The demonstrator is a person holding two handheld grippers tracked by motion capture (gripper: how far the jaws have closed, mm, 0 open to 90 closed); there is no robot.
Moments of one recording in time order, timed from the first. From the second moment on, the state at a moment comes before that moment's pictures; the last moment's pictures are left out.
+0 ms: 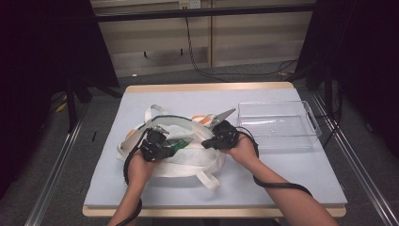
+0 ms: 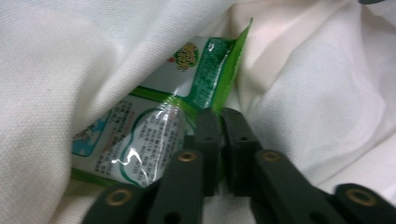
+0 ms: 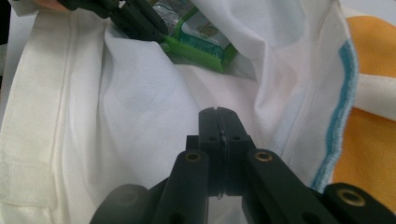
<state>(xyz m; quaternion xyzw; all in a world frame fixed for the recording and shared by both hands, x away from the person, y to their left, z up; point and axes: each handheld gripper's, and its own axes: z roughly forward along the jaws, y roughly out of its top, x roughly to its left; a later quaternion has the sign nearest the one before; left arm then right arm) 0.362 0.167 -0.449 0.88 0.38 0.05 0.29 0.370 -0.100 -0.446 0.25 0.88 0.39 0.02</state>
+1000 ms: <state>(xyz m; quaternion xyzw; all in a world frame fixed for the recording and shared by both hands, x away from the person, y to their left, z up) 0.357 0.166 -0.396 0.88 0.34 0.04 0.34 0.370 -0.097 -0.442 0.25 0.89 0.39 0.02</state>
